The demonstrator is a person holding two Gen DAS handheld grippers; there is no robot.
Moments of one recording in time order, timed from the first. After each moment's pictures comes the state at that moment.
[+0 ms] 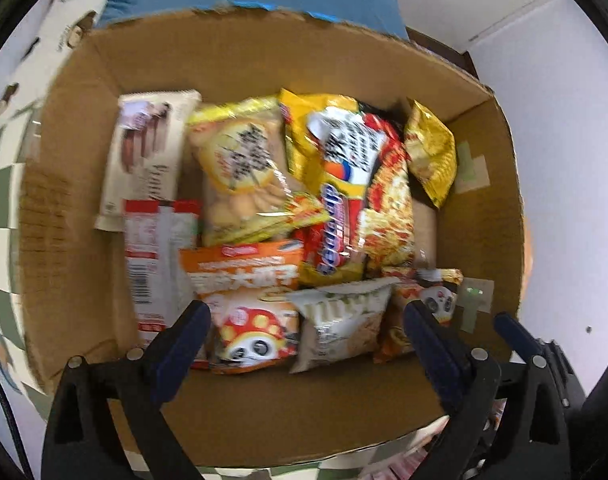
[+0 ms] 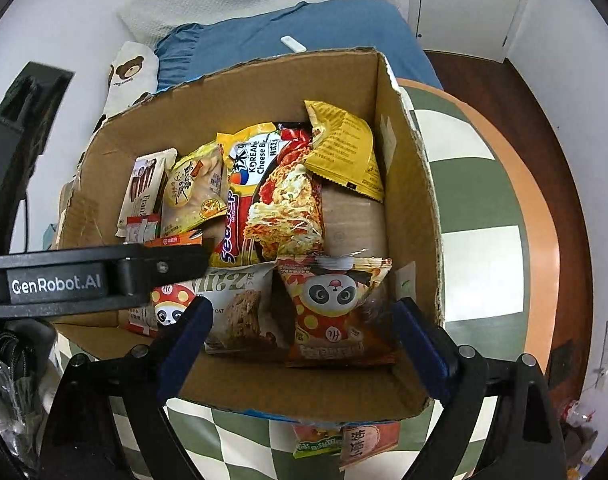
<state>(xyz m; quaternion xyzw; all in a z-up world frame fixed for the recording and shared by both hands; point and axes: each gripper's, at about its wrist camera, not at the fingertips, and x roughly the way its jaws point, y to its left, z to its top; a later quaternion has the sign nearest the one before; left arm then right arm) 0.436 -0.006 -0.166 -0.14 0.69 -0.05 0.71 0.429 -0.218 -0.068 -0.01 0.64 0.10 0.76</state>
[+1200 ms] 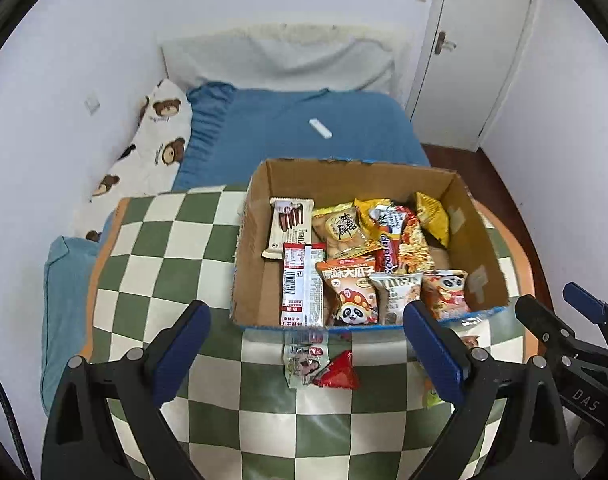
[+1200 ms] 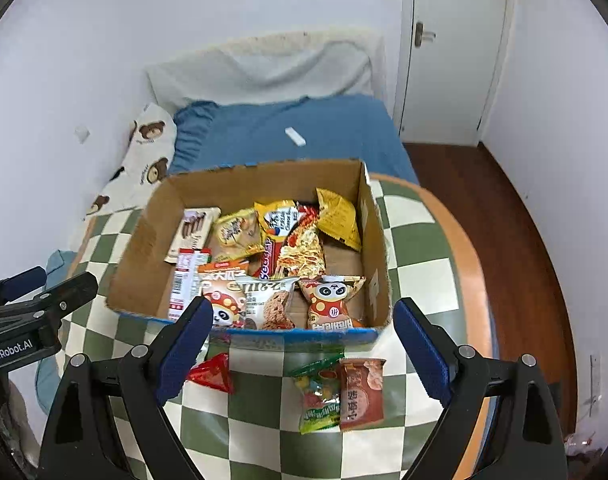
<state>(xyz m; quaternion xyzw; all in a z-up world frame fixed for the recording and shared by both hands) 0.265 0.038 -0.017 -0.06 0.48 0.04 0.88 0.302 -0.221 0.071 -0.03 0.48 0.10 0.87</state>
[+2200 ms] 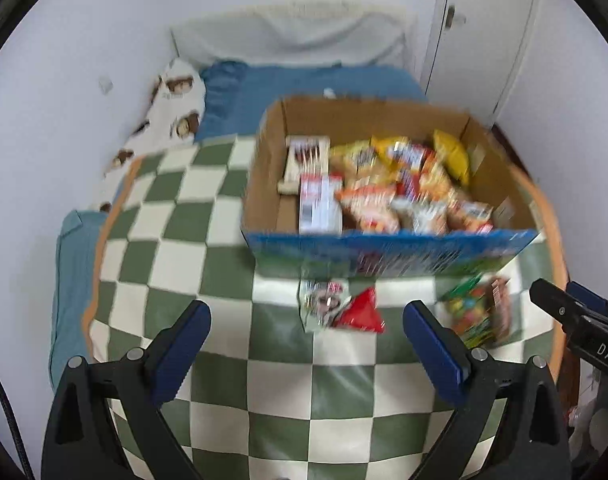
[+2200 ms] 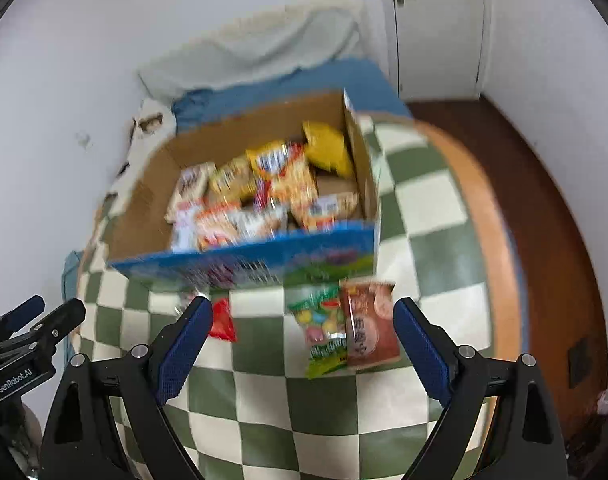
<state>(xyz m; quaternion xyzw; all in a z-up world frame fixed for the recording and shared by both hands) 0.223 0.030 -0.089 -0.03 0.53 0.07 0.85 0.271 -0.263 -0.013 0.05 0.56 0.11 0.82</state>
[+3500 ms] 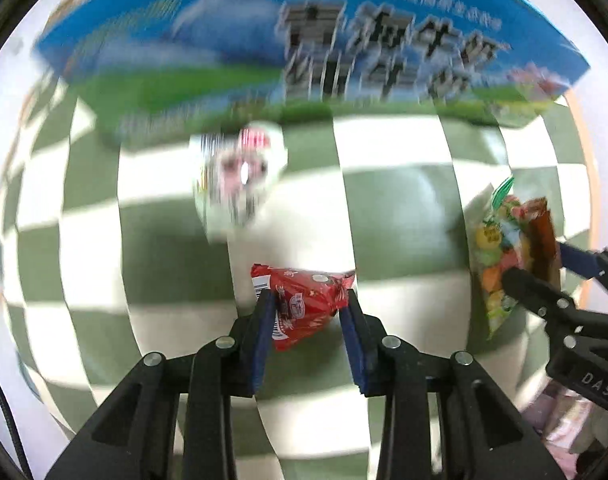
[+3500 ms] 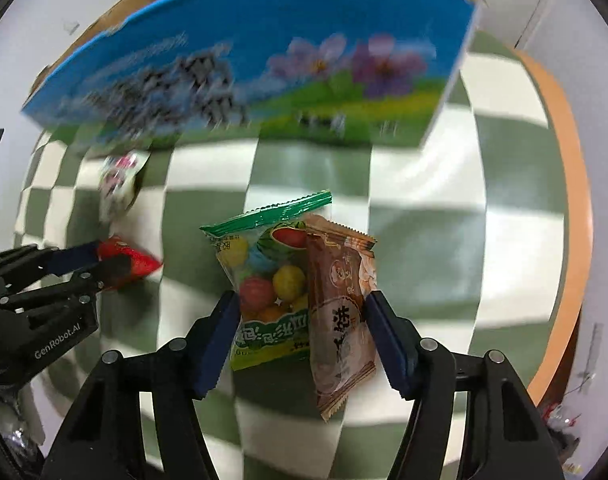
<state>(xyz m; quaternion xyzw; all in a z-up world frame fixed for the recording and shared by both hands) 0.216 -0.014 -0.227 -0.04 0.66 -0.04 0.75 0.236 -0.234 -0.145 -0.06 0.67 0.13 0.73</state>
